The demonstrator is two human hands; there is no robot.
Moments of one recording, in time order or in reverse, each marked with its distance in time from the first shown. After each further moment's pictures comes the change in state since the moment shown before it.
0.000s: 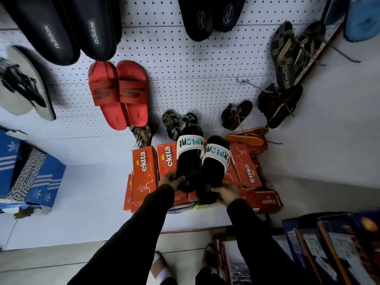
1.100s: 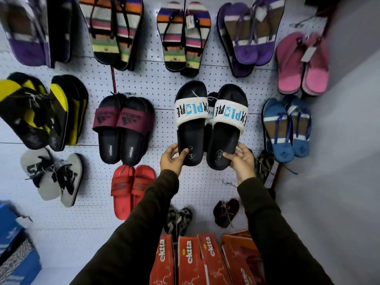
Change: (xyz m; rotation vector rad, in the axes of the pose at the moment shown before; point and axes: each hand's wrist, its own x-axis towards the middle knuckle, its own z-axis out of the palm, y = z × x) left_hand -0.188 0.298 -0.052 -0.670 0.082 0.897; right_hand -0.221 -0.309 0.007 0.264 -0.207 -1.029
